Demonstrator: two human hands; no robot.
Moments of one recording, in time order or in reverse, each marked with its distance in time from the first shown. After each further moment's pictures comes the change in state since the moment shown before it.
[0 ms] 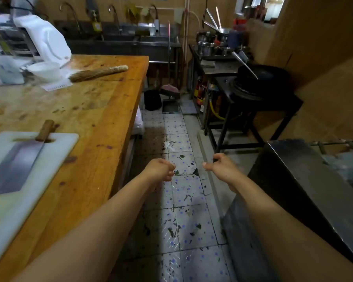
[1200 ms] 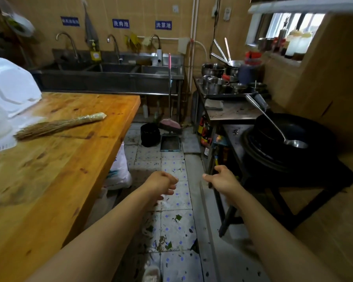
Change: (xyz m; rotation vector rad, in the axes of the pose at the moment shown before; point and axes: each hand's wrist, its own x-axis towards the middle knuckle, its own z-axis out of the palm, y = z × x) left_hand 0.412 0.238 0.010 -0.082 -0.029 -0.002; right_hand 0.440 -0.158 -0.096 0.041 -0.022 -0.026
